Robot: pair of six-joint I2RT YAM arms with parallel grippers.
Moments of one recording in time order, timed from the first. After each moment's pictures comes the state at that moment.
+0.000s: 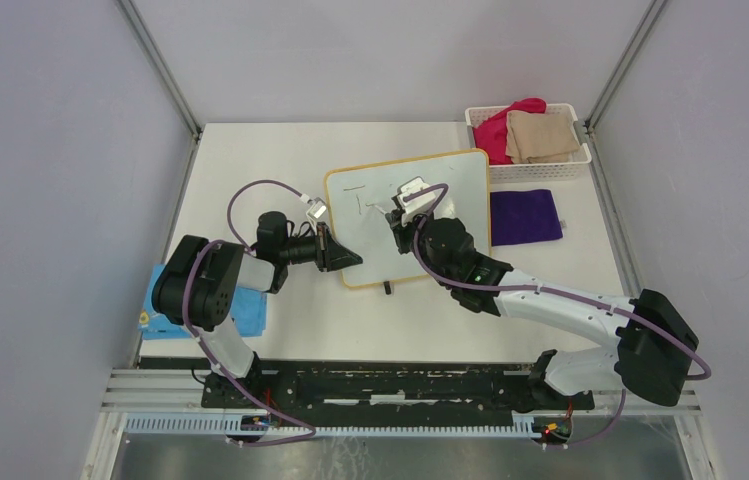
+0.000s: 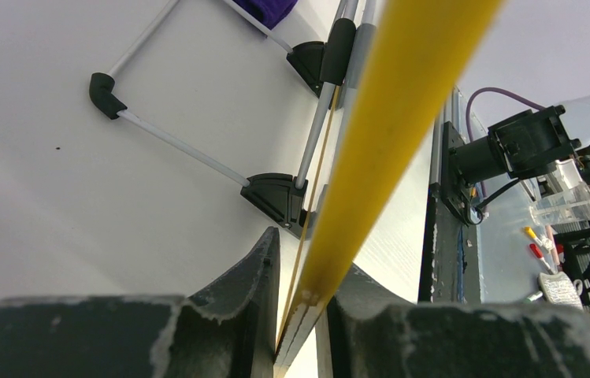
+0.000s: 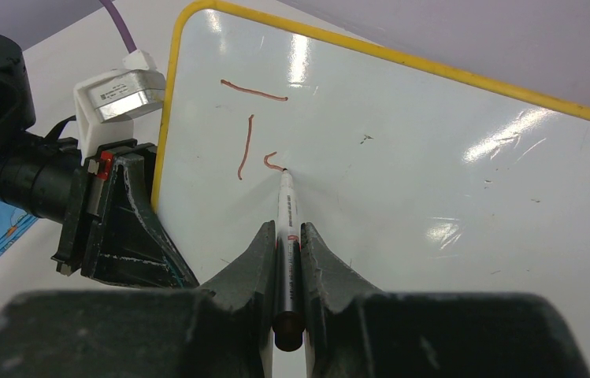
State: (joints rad) left arm -0.21 1.73 0.50 0.88 1.05 -0.42; right arm 0.95 1.31 0.83 0.35 0.41 -0.01
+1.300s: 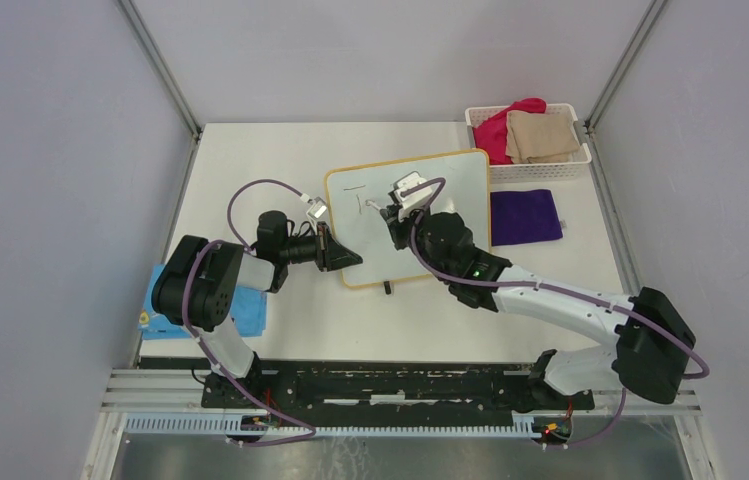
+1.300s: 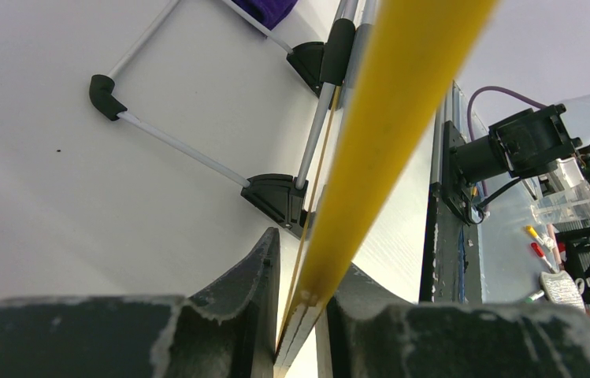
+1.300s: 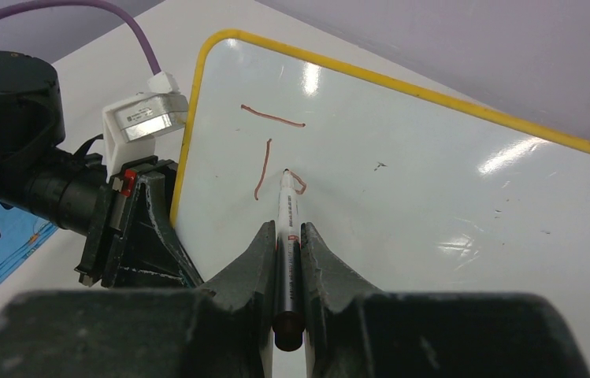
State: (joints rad) left arm -0.22 1.73 0.50 0.87 1.05 -0.41; right arm 0.95 1.34 0.88 0.35 0.37 -0.01
